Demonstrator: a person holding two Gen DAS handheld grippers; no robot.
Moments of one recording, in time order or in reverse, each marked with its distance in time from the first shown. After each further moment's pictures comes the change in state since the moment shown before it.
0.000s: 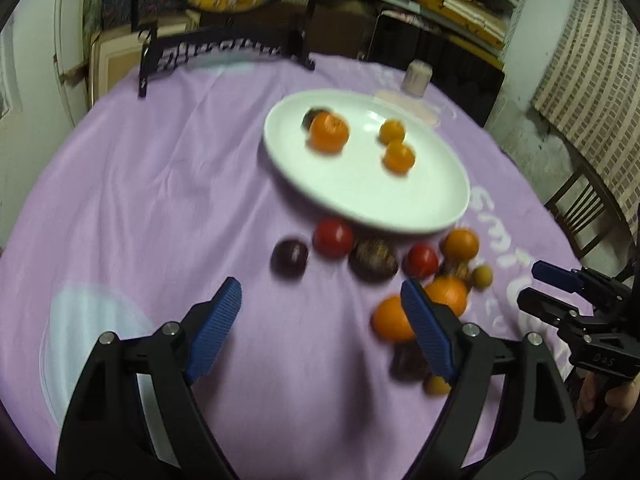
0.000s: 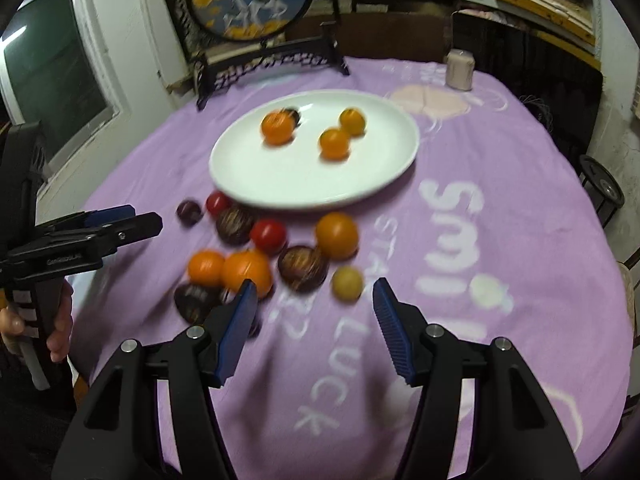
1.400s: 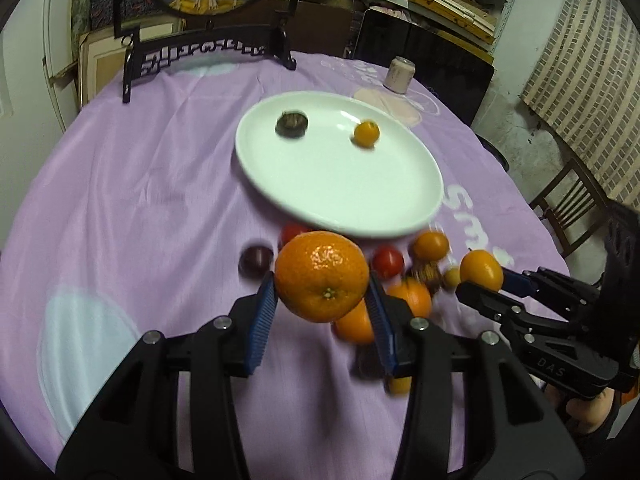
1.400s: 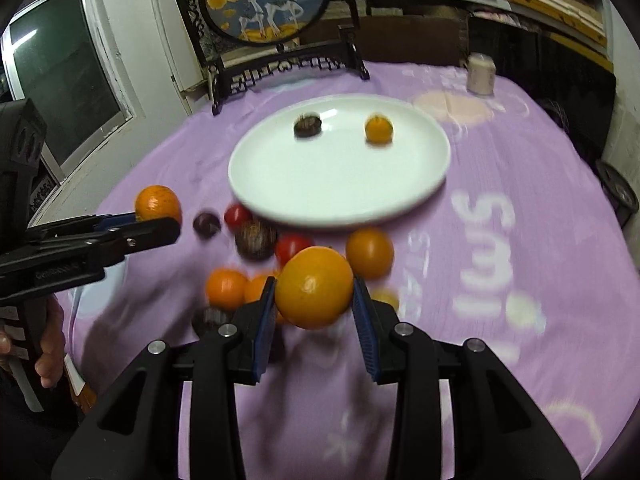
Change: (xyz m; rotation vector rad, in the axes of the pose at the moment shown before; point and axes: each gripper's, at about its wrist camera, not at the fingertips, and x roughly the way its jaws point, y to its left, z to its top) left arm -0.003 -0.023 0.026 0.031 0.006 -0.036; right arm 0.014 0.010 0.022 -0.015 -0.045 0.055
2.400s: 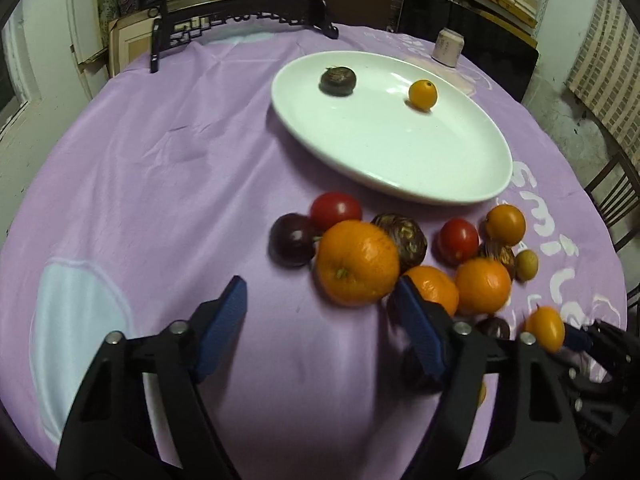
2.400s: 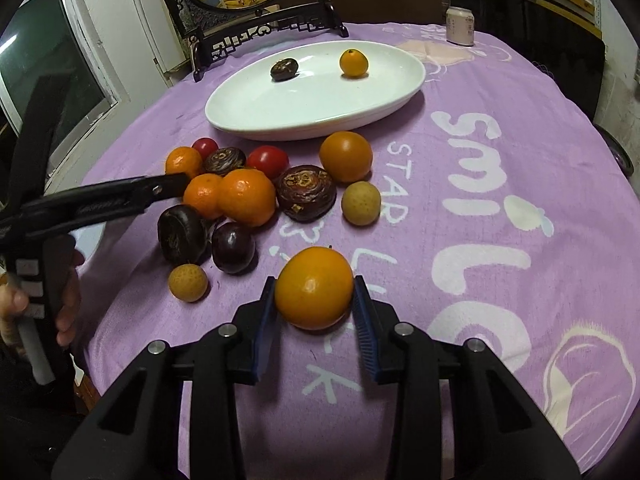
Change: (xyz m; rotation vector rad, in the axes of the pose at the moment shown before) left arm 0.046 0.013 -0.028 -0.038 0.071 0.151; right arm 0.005 -0.012 -0.068 0.071 0.102 -0.021
